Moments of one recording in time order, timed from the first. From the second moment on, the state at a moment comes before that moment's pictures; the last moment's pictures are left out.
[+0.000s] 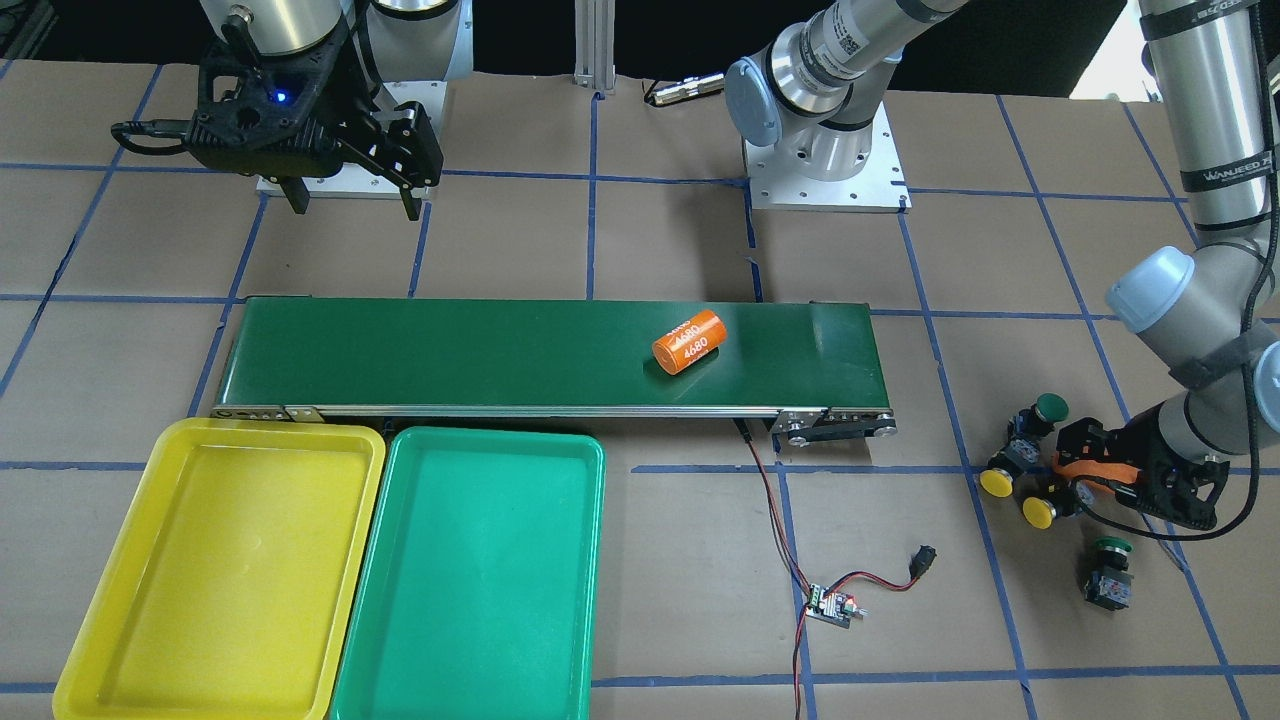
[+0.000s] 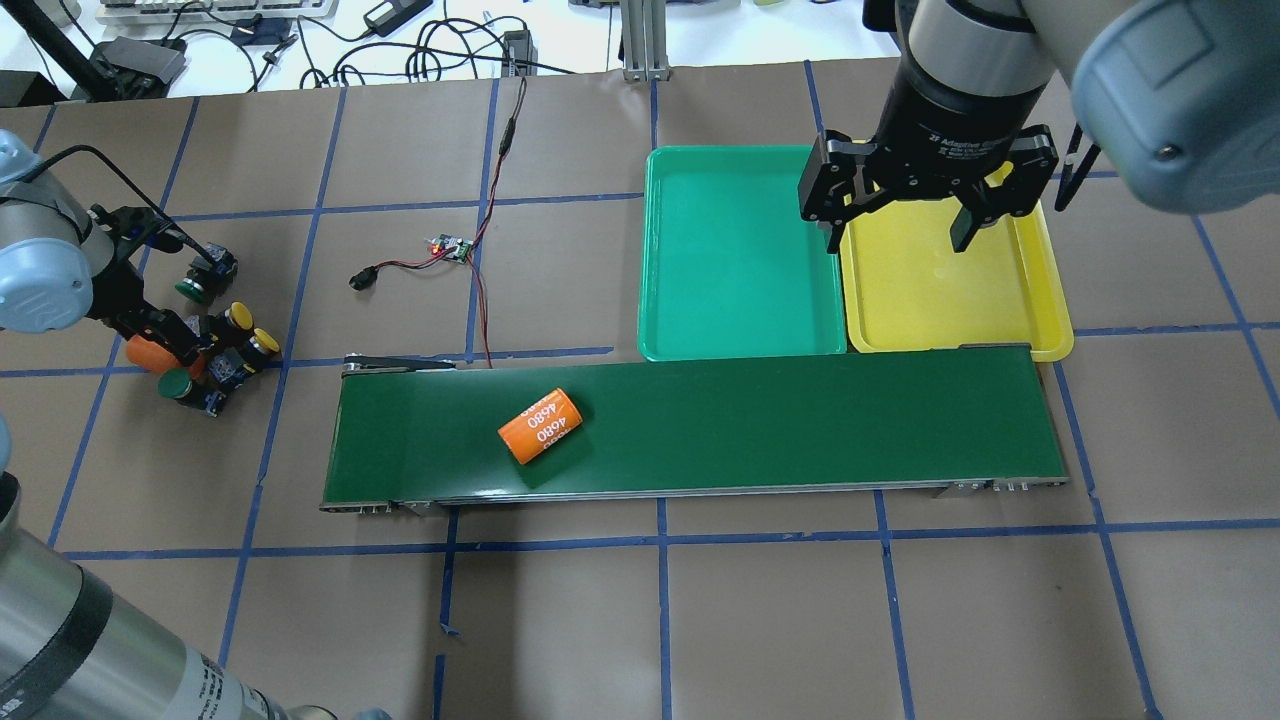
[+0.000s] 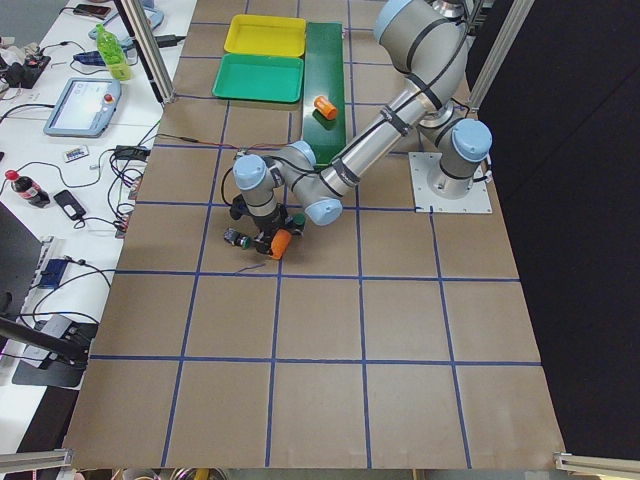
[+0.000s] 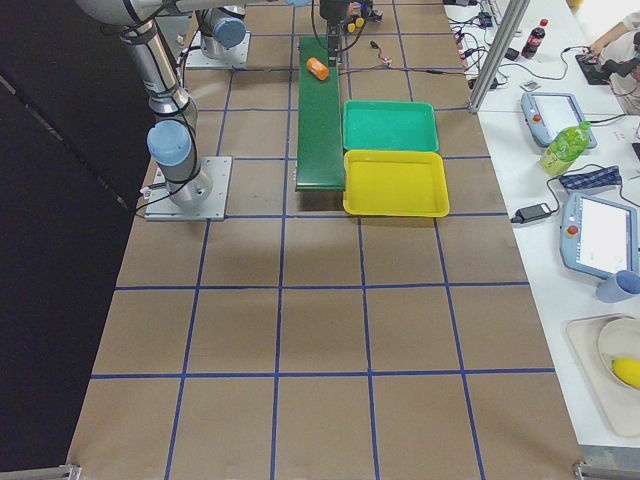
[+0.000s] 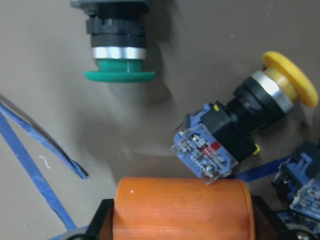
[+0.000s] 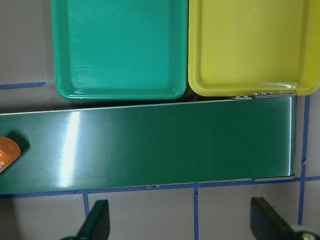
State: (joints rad) left arm -1.00 -2.10 -1.68 -0.99 1.73 0.96; right arm 1.69 -1.59 1.52 -1.50 -1.58 0.16
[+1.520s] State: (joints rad) left arm -1.41 -1.75 -1.83 -1.37 1.52 0.19; right arm 1.69 -1.59 1.52 -1.50 -1.57 0.16
